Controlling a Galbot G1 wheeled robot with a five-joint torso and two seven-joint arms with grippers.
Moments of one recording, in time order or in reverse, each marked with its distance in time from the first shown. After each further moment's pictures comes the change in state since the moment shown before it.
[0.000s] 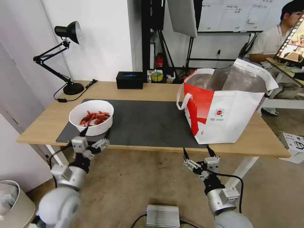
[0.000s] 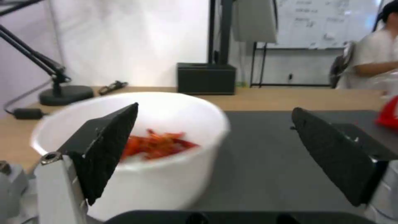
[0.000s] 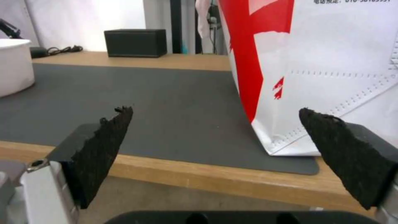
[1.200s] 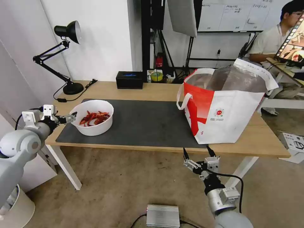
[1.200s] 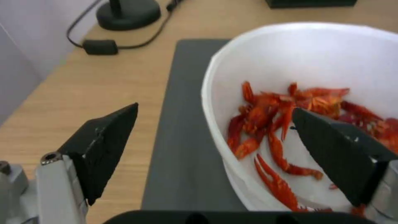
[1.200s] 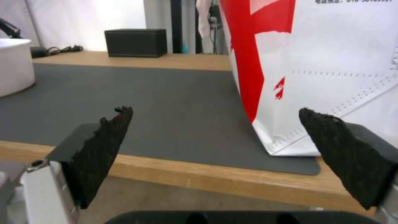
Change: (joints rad) left arm -0.494 0.395 0.138 0.417 -0.423 0.476 -0.007; right arm 0.001 0.000 0.000 0.000 0.000 -0.001 0.000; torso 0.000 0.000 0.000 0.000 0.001
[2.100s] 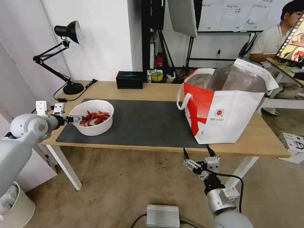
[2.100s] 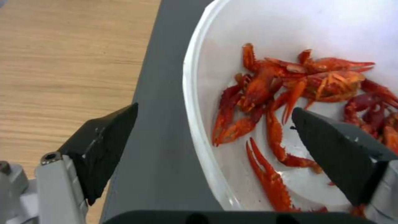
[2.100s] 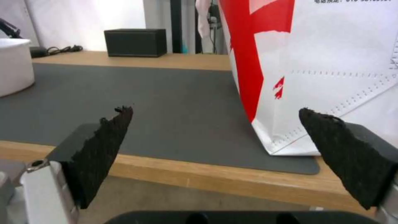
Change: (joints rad) left arm -0.266 -0.008 0.217 0.124 -0.197 0.220 -0.138; right arm 0.000 0.000 0.000 0.000 0.000 0.000 0.000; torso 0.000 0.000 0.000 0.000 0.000
